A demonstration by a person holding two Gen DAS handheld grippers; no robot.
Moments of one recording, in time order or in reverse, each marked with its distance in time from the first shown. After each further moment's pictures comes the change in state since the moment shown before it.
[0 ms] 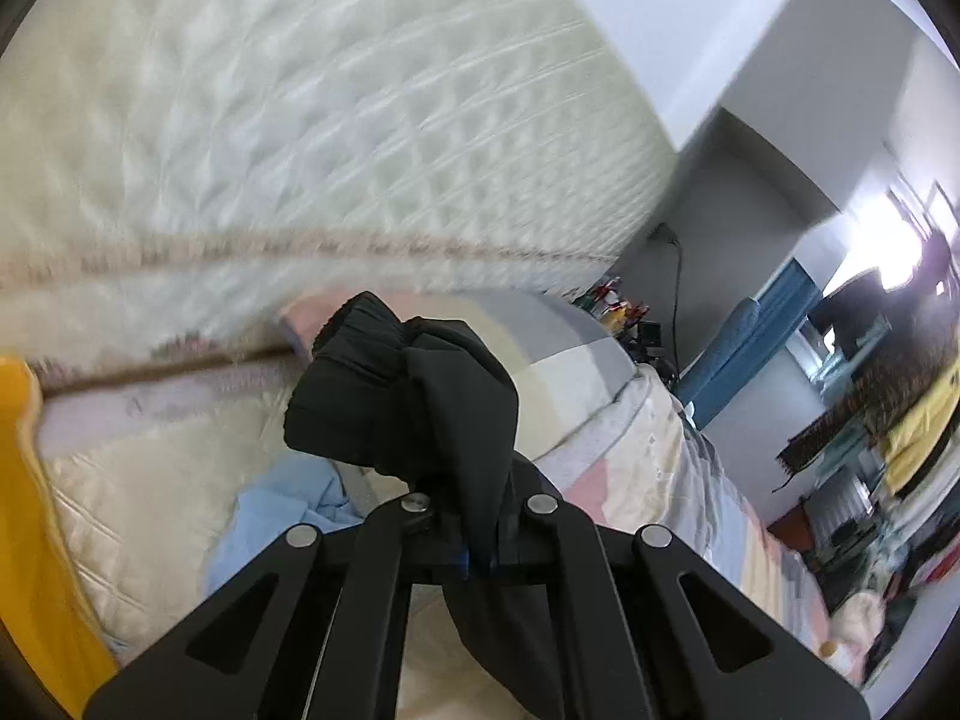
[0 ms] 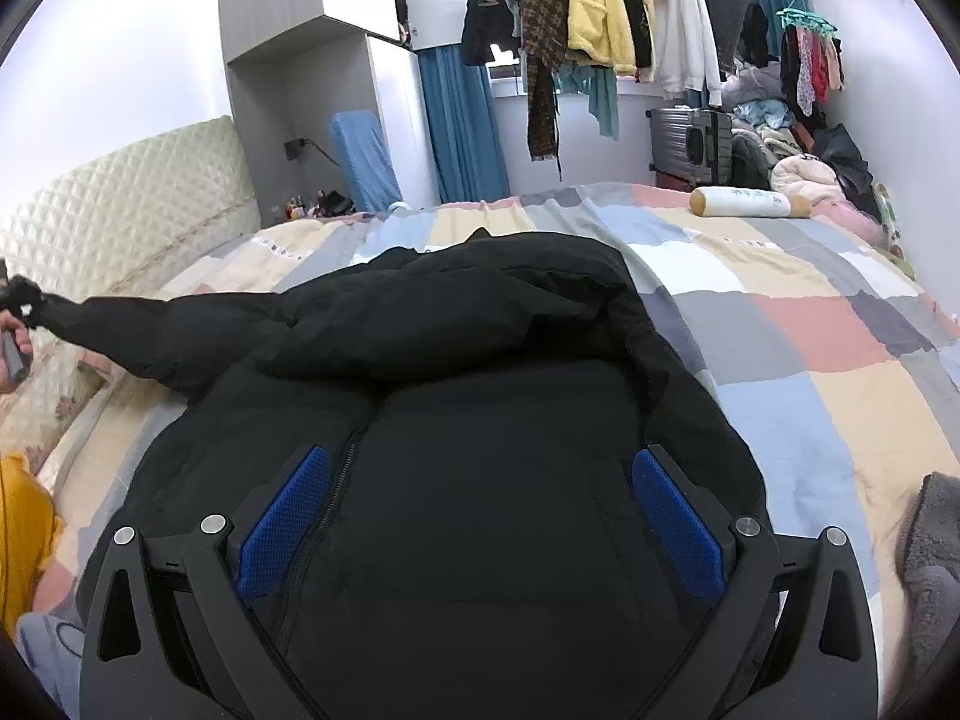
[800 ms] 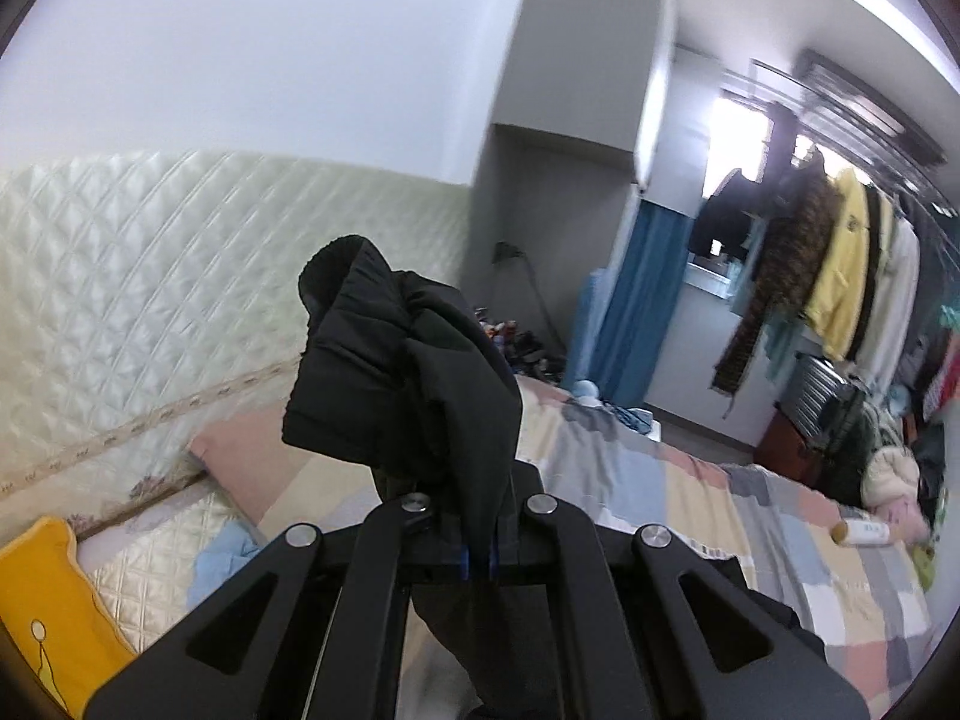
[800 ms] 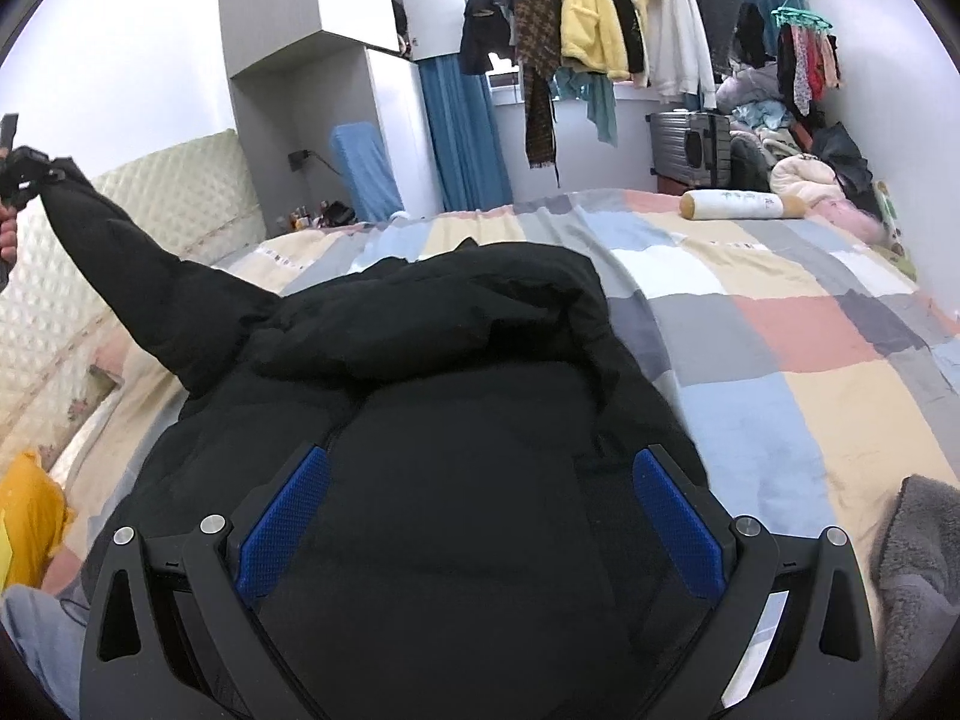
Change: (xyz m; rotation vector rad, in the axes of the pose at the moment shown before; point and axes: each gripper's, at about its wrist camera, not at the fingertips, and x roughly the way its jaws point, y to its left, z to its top) left arm -0.138 -0.210 -0.035 0.406 -0.136 -0.137; right arm -0.024 -0.035 -0.002 0.007 -0.021 0.023
